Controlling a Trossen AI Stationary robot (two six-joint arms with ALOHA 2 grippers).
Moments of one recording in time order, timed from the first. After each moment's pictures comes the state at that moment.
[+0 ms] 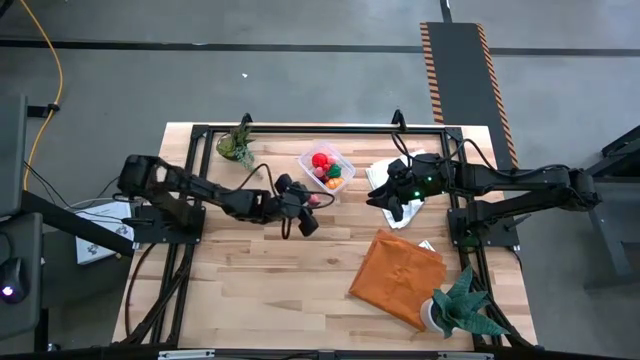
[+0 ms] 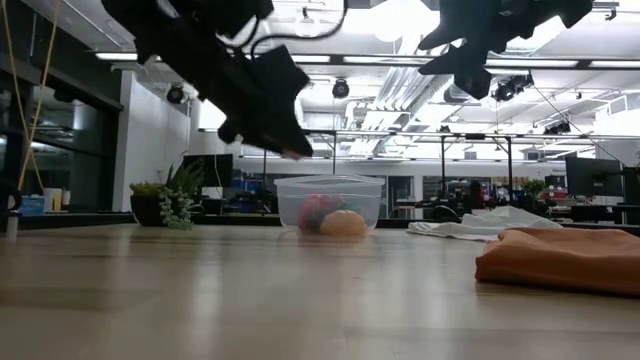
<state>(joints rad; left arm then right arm) 0.05 1.61 0.81 0.14 -0.52 -0.34 -0.12 0.99 0.74 -0.21 -0.17 0.54</state>
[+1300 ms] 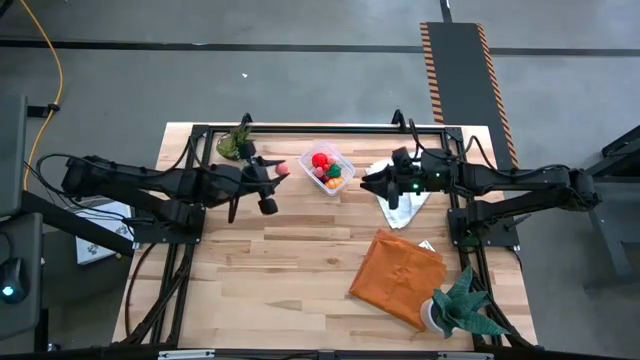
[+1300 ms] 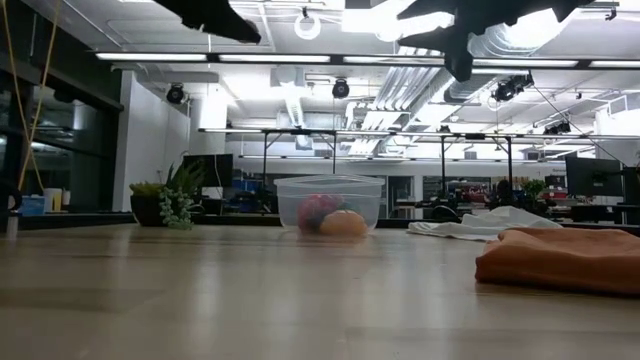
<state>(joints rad) 0.05 1.04 0.81 -0.11 -0.62 0.33 -0.13 0.99 0.74 0.02 -0.05 0.62</state>
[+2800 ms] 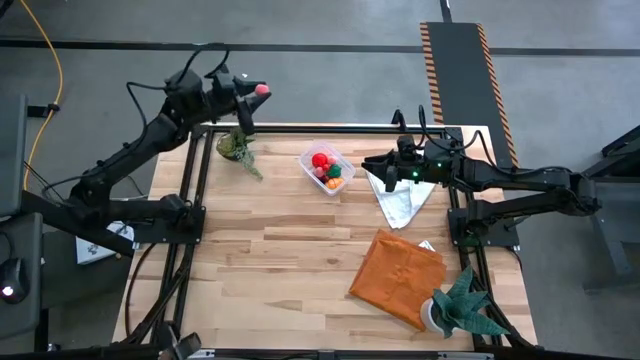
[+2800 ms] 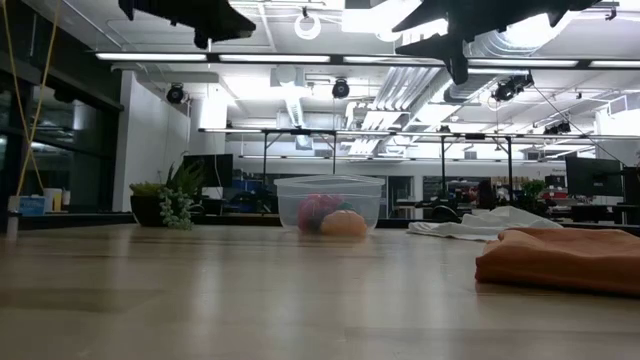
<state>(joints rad) 0.97 1.08 1.02 0.00 0.37 0.12 -0.23 0.99 0.74 0.08 0.03 0.62</state>
